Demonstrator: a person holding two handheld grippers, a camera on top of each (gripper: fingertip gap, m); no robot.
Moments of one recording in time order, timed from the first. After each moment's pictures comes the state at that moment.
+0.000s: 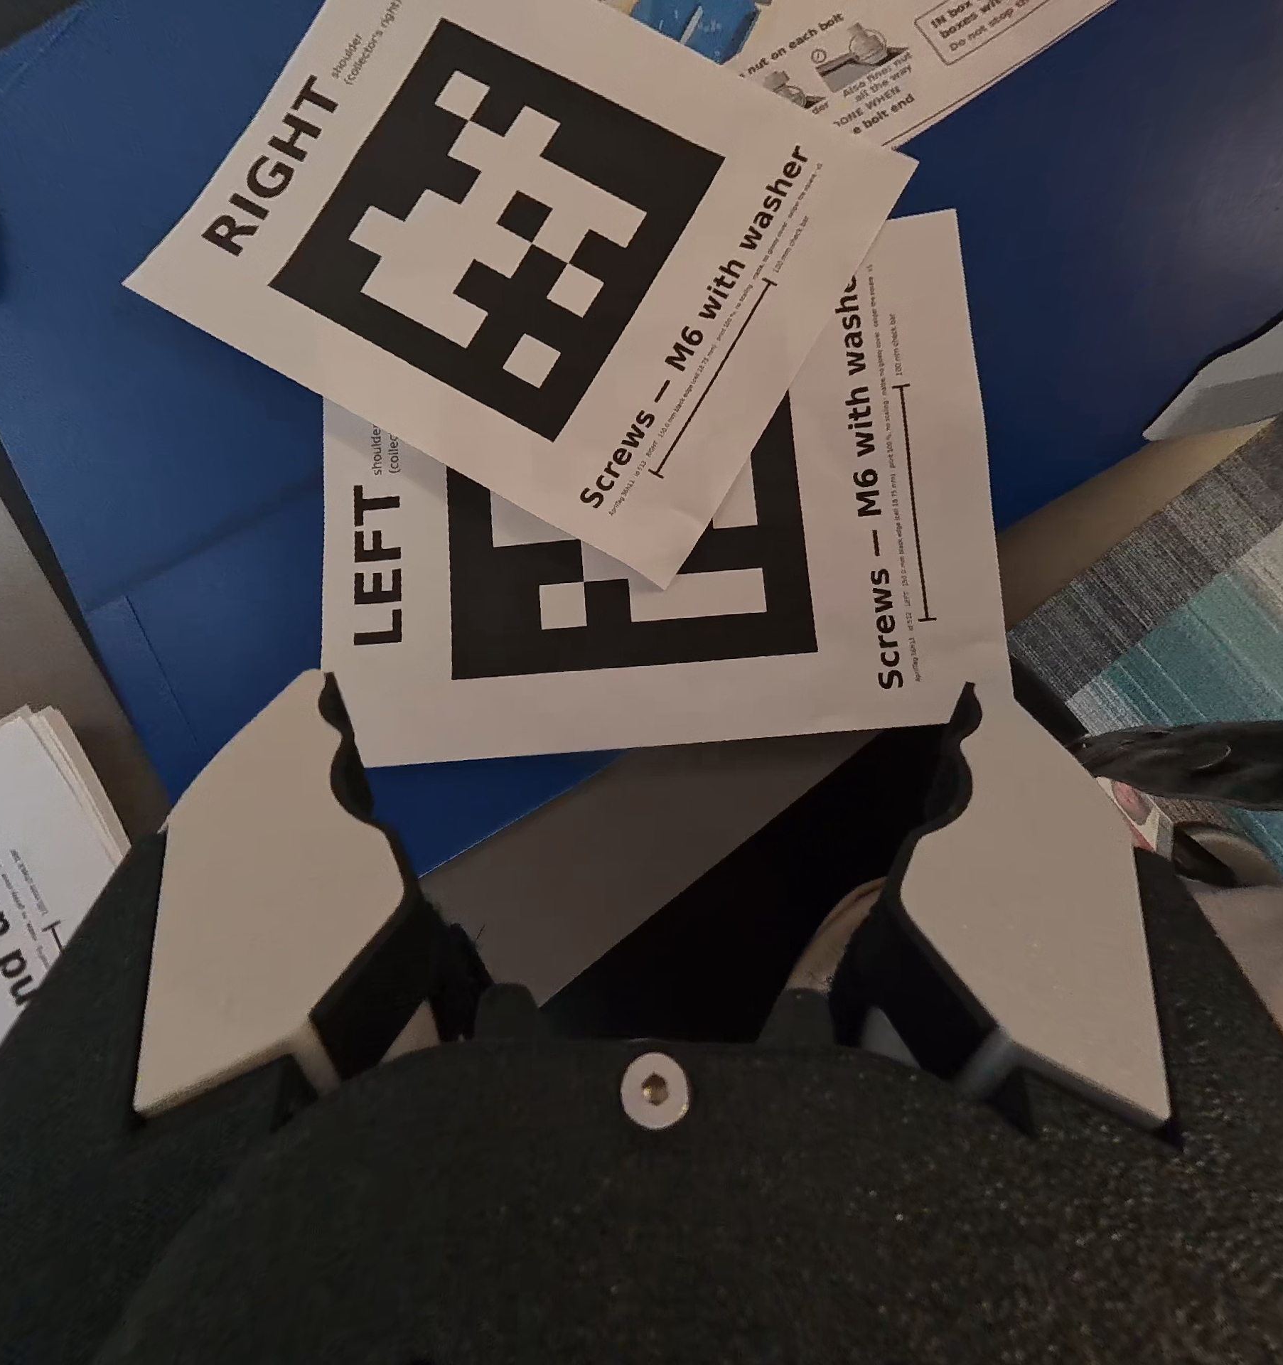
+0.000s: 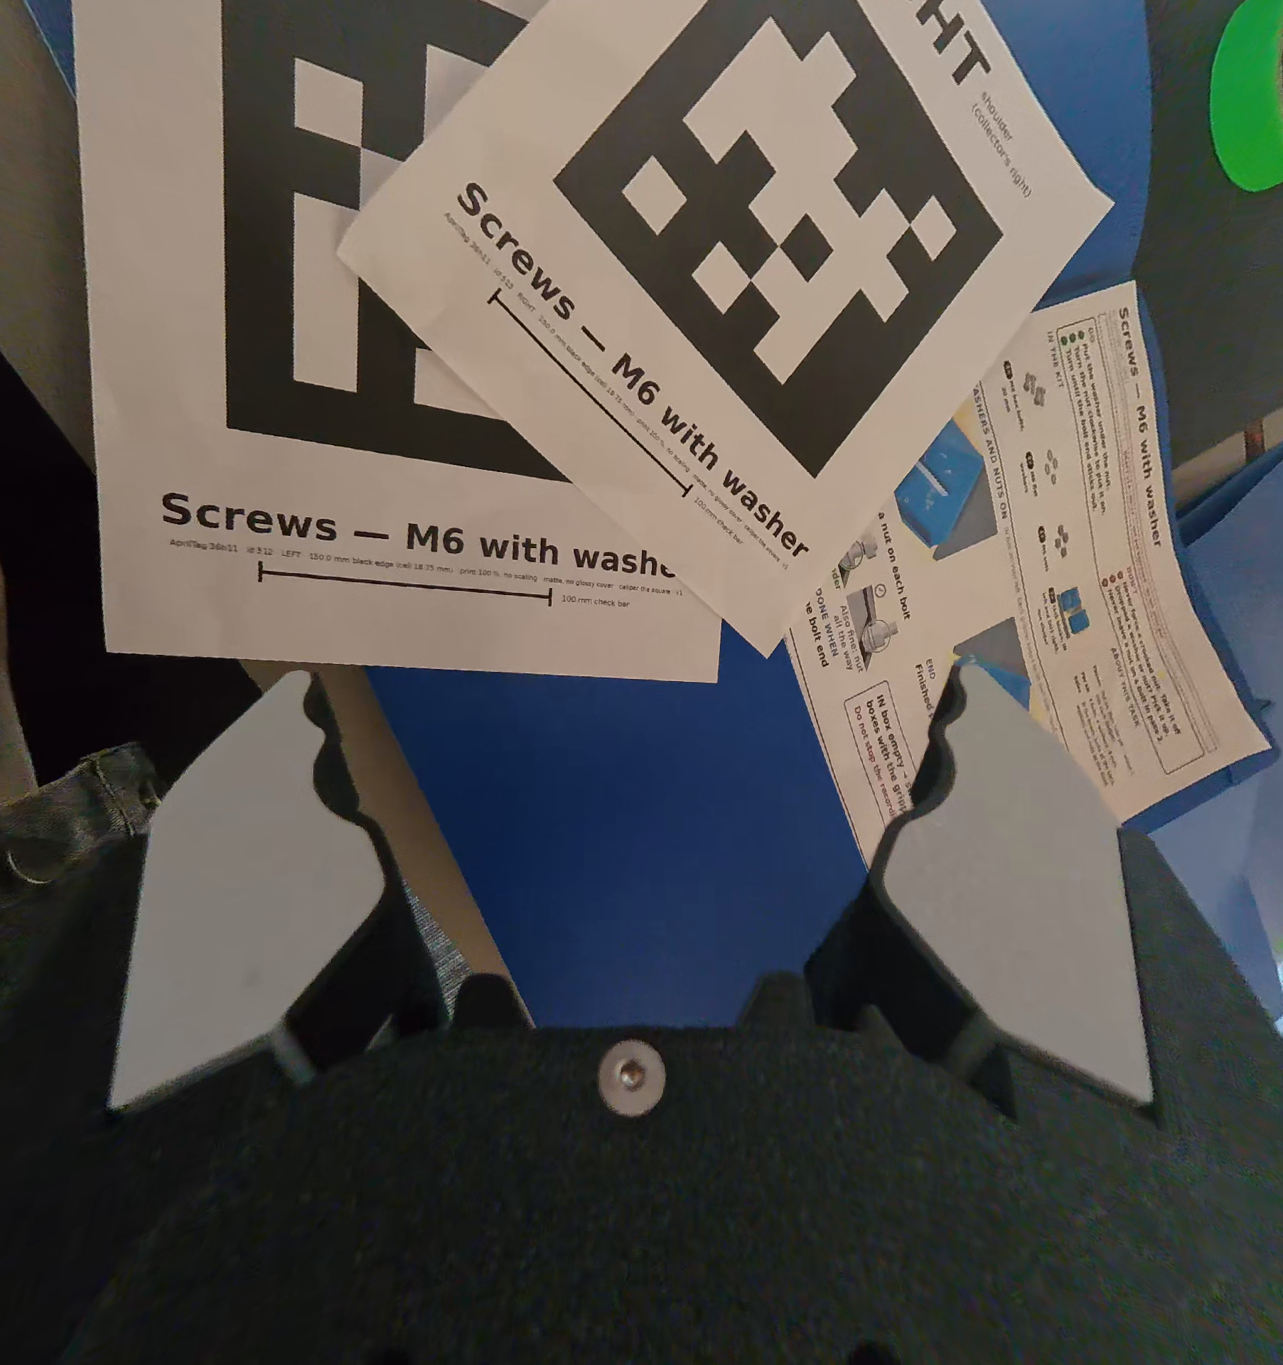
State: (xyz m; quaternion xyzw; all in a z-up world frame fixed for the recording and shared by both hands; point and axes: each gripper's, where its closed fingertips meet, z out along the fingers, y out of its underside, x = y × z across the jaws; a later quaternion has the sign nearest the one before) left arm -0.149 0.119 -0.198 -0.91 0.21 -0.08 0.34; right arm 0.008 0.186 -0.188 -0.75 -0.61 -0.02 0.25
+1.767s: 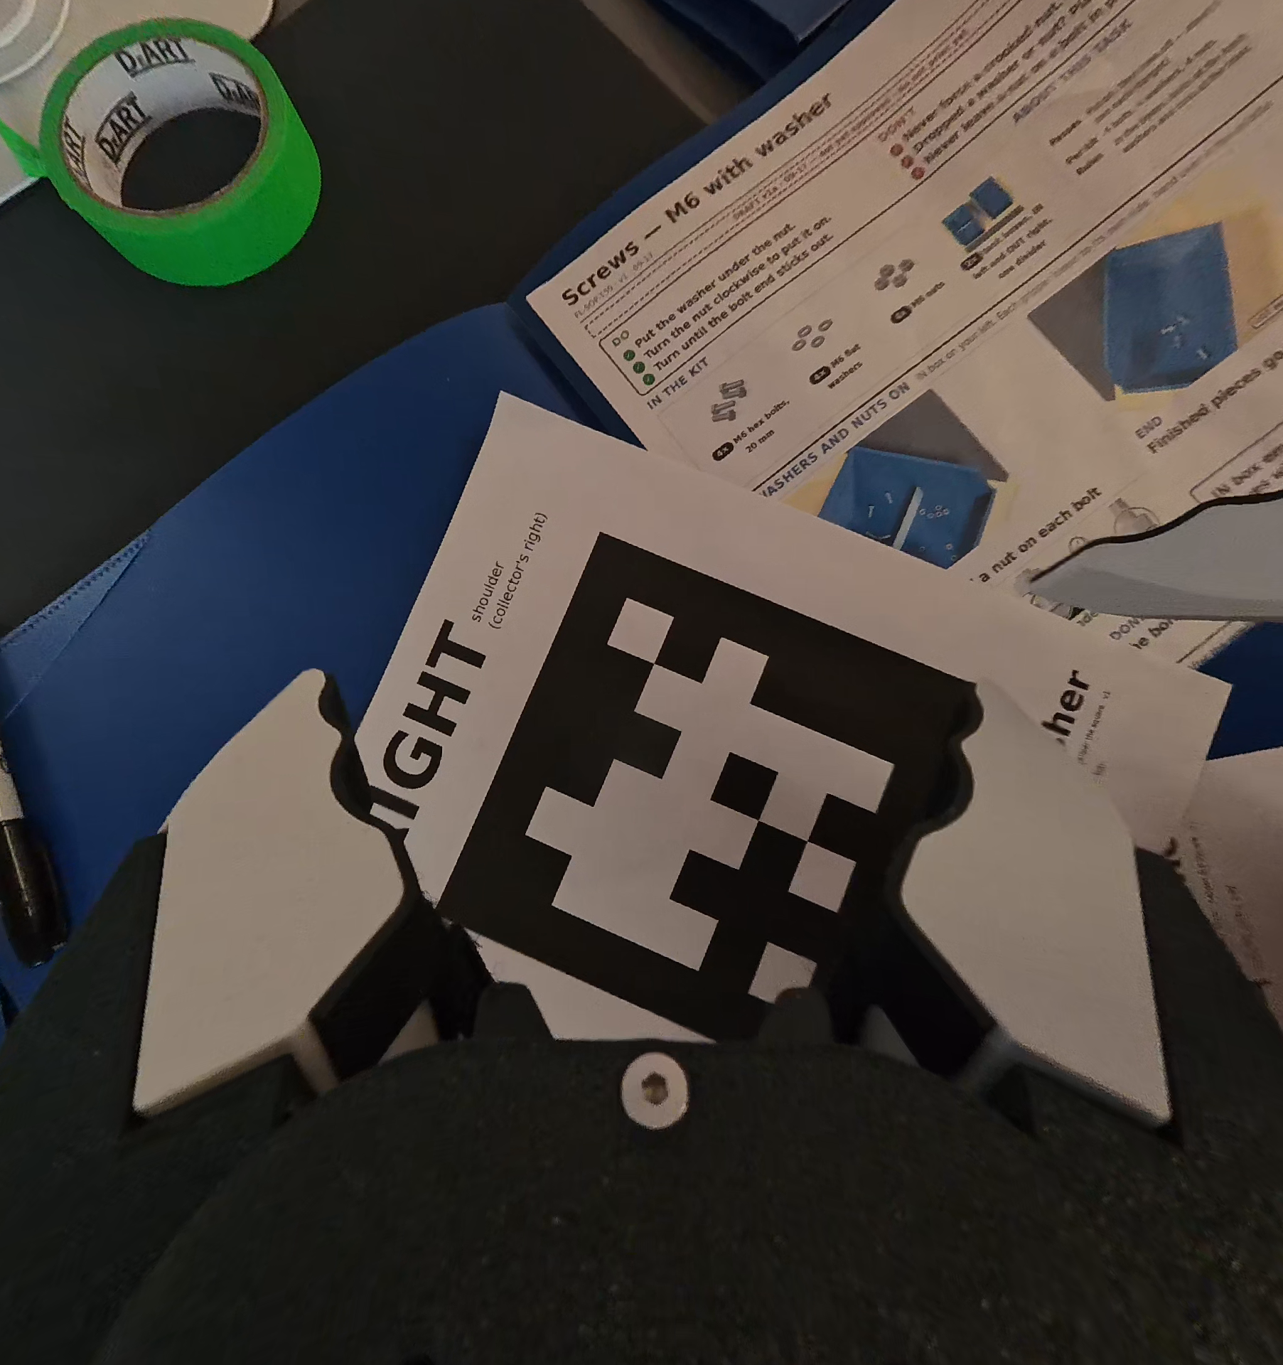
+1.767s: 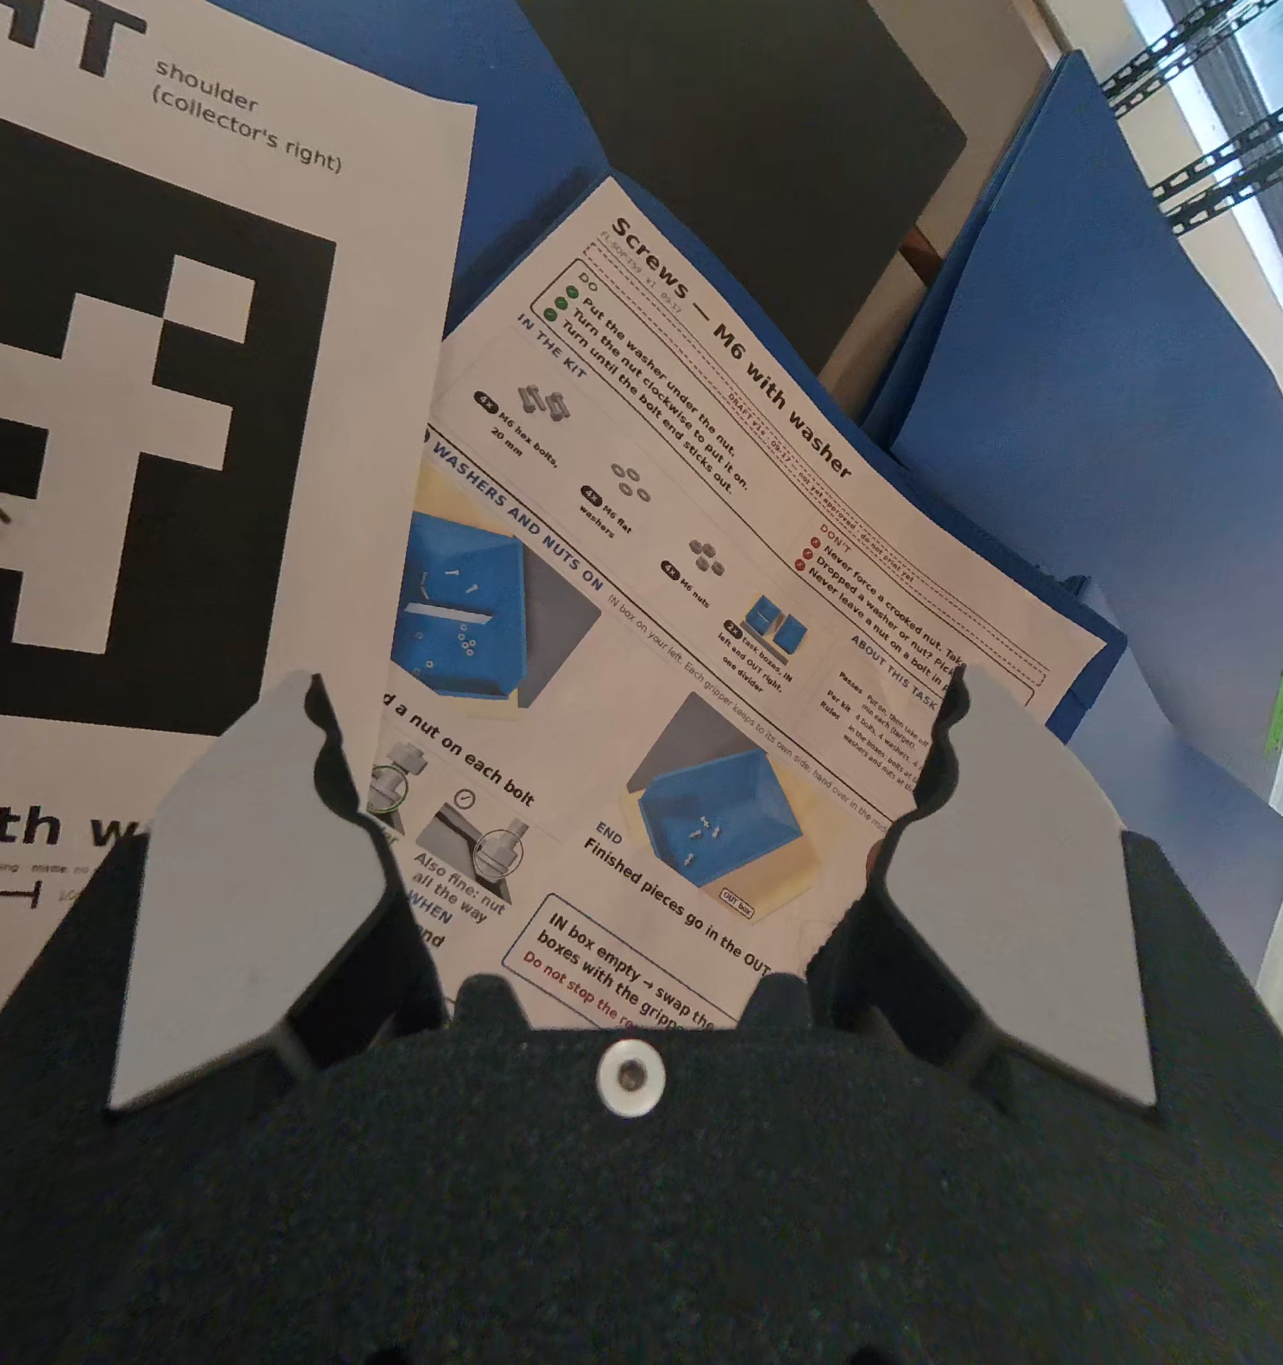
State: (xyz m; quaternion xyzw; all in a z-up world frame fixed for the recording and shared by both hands) left arm -0.115 0.384 -0.217 -0.90 0.26 -0.10 0.33; right arm 0.034 0.398 -0.213 -0.85 -0.40 -0.09 0.32
